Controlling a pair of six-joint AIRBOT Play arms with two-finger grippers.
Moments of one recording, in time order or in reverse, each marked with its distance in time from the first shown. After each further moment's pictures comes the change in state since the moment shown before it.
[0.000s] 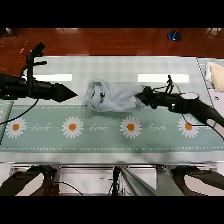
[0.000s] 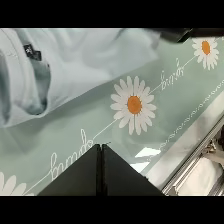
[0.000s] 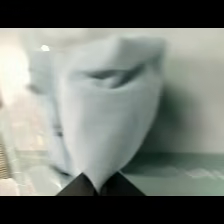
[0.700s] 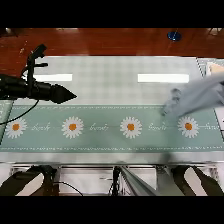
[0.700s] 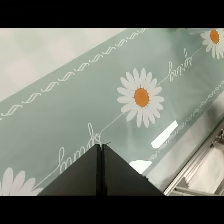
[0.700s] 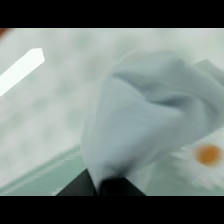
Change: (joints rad) left arm 0.000 0.000 0.000 0.025 -0.025 0.043; right arm -0.680 0.439 0.481 -0.950 0.748 0.589
